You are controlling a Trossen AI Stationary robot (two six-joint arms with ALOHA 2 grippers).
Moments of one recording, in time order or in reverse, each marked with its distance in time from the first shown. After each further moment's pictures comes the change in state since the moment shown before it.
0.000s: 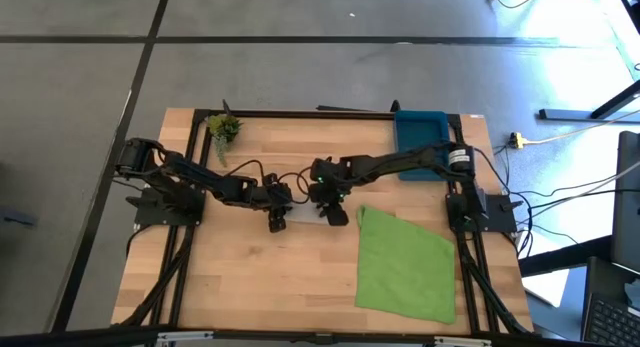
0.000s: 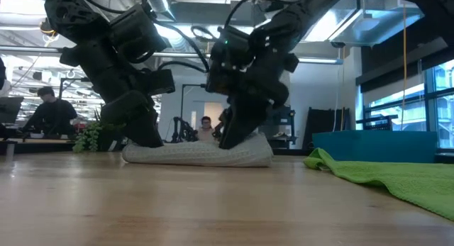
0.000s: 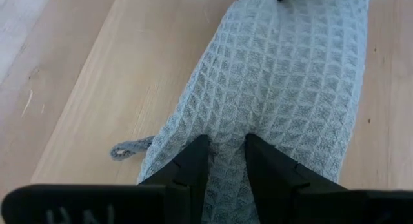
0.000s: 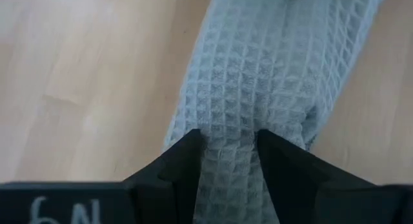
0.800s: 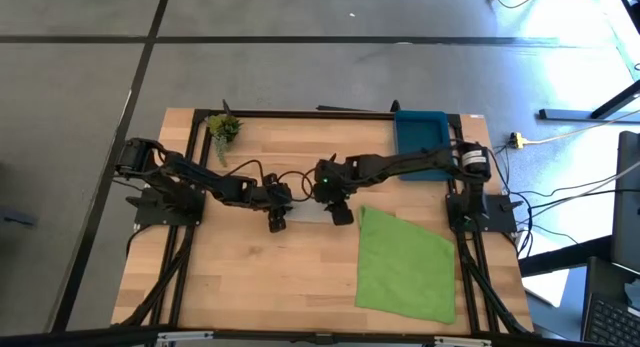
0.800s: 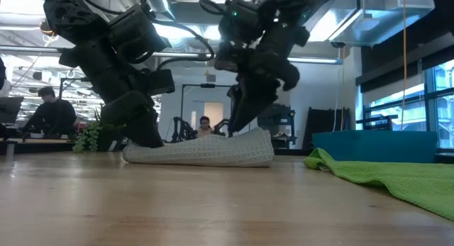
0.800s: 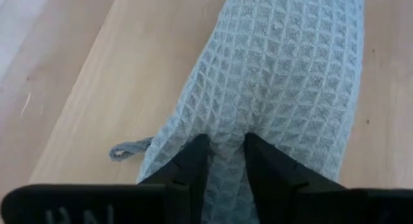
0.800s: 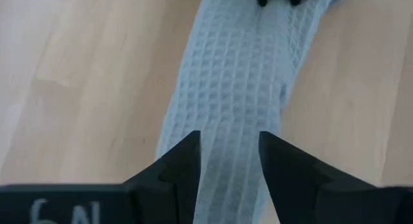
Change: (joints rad) left arm 0.000 0.000 -0.002 0.026 -0.003 0.001; right arm 0.048 -0.117 -0.002 -0.110 0.173 -0.032
